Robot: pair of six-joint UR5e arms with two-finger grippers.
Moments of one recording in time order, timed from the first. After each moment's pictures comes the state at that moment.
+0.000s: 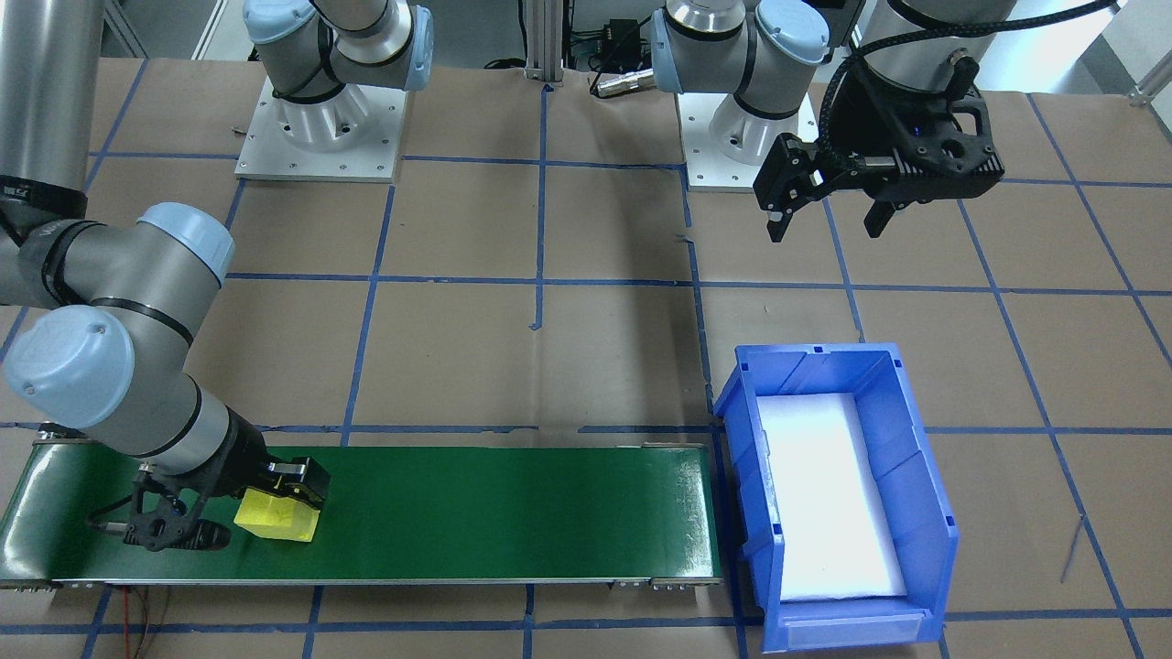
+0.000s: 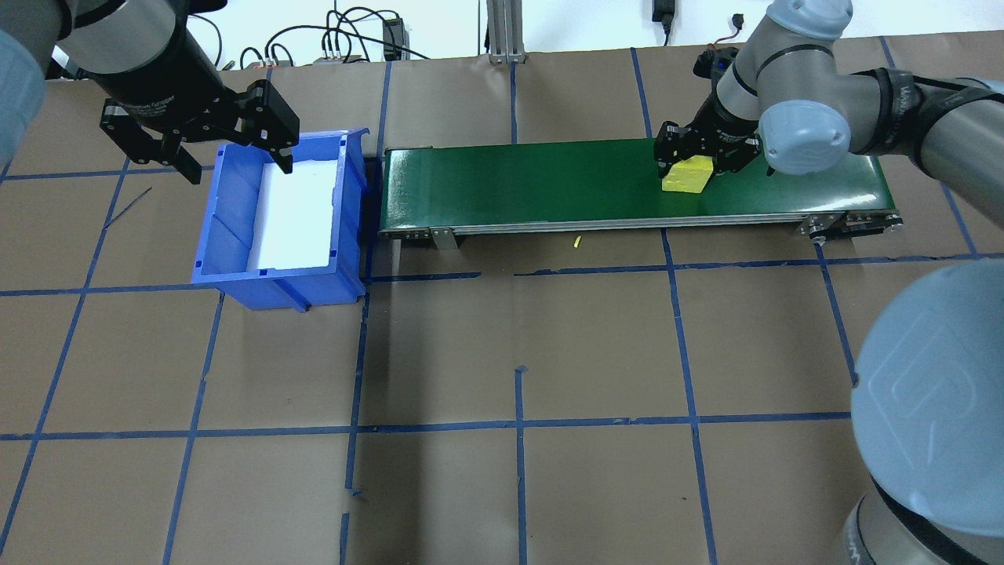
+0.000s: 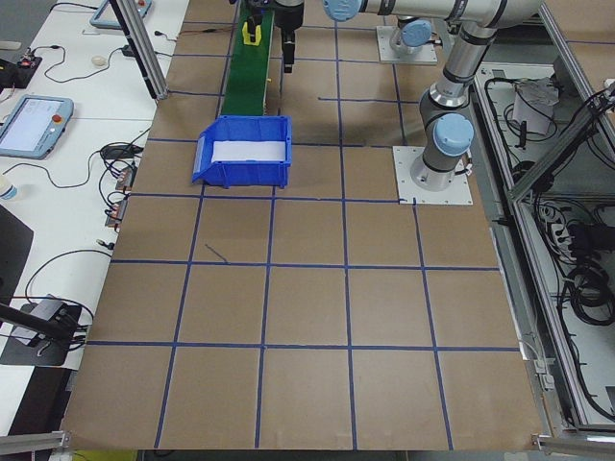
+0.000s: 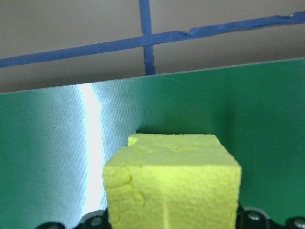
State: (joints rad) left arm -1.54 -1.56 -1.52 -1.57 1.58 -0.05; right arm 1.46 -1.09 1.58 -2.12 -1.42 -0.03
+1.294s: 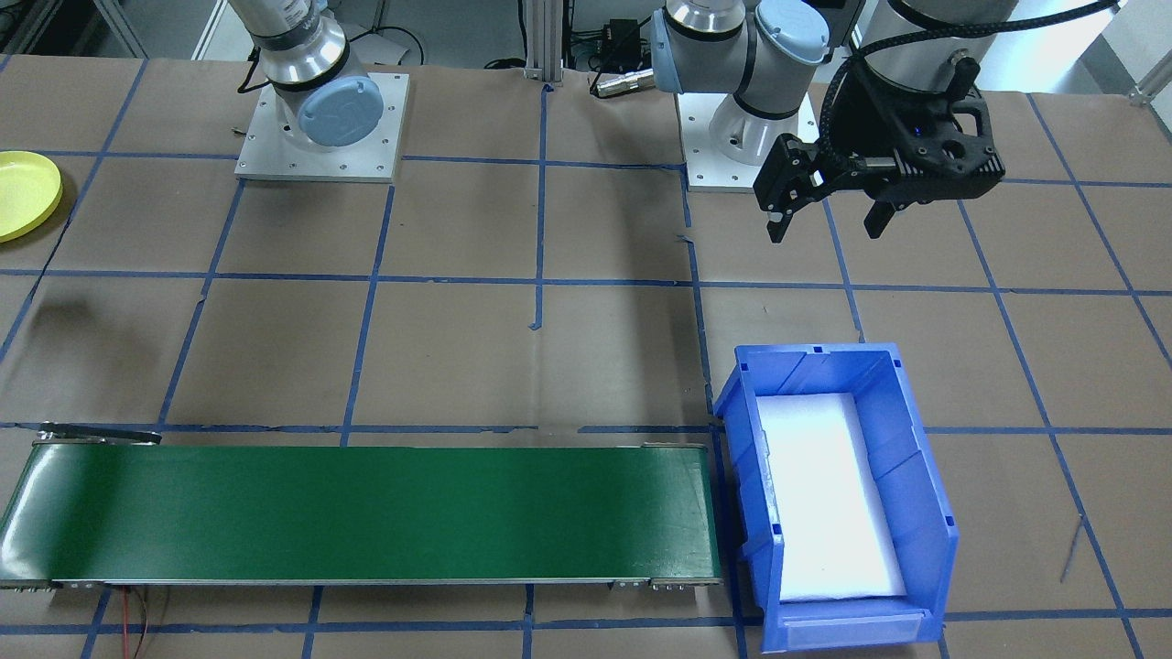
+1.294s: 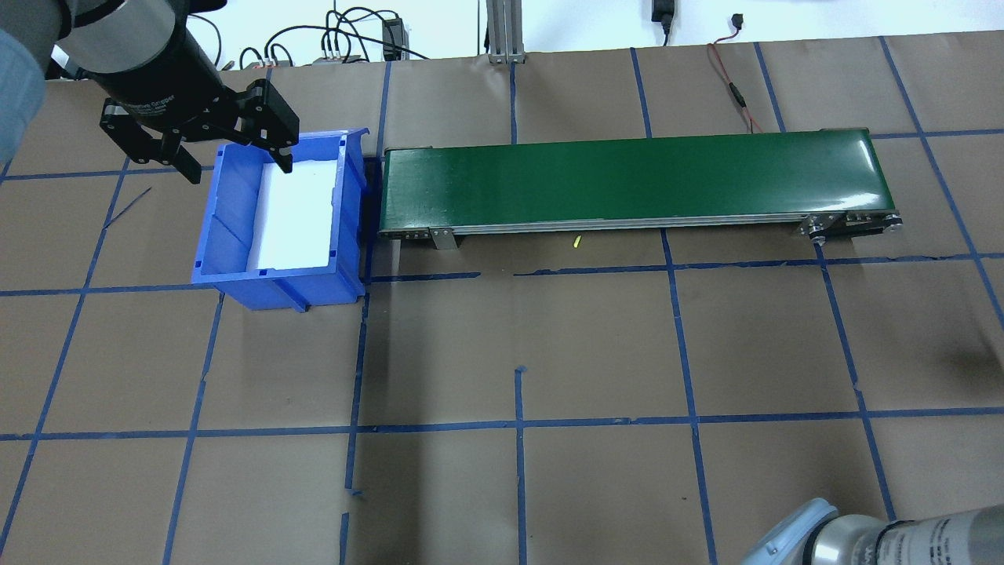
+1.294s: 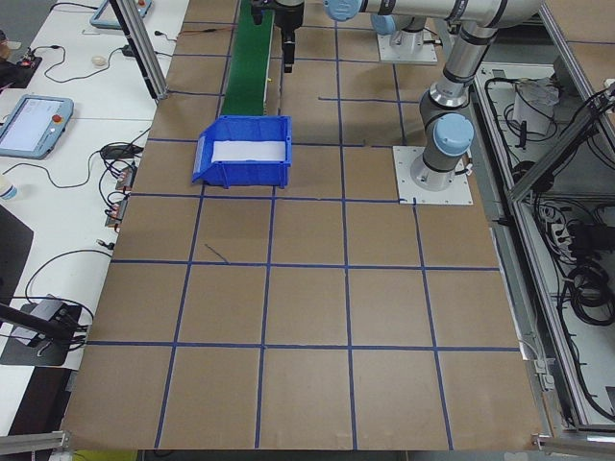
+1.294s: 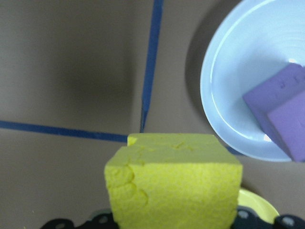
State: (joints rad) left arm -1.54 -1.56 -1.52 -1.57 1.58 -0.05; right arm 0.49 -1.37 1.89 -2.00 -1.72 -1.19
